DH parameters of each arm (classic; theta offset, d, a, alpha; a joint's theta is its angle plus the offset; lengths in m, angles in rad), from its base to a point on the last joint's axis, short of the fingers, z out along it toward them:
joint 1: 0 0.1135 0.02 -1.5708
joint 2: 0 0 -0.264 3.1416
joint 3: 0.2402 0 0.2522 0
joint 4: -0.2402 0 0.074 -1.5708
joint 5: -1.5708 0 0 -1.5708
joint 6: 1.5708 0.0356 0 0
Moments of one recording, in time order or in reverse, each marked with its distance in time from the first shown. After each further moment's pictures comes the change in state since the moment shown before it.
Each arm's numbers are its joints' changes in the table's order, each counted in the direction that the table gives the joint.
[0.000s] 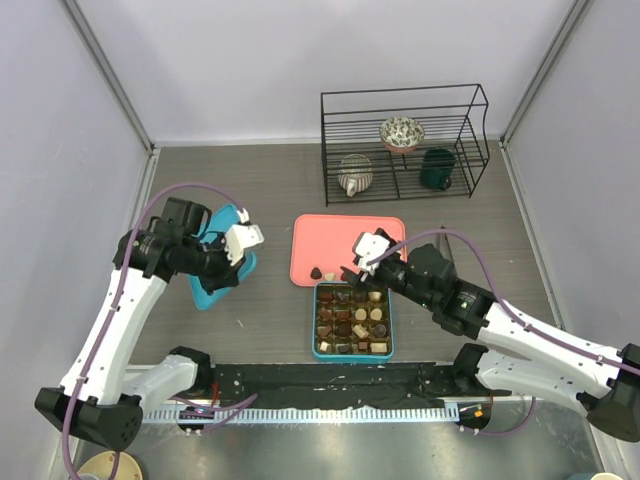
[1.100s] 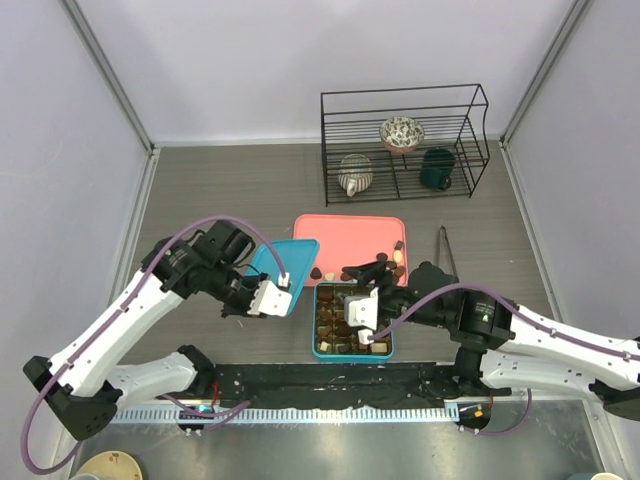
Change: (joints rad) left arm -0.422 0.005 -0.013 -0.084 -0.134 0.398; right arm 0.247 -0.076 0.121 -0.298 0.106 -0.466
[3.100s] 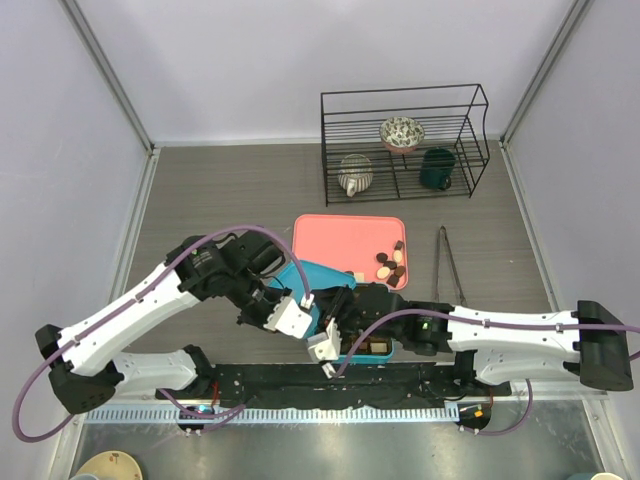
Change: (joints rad) left arm -0.255 0.105 0.102 -0.012 0.014 -0.054; right arm 0.119 0.294 -0.147 0.366 -0.087 -0.417
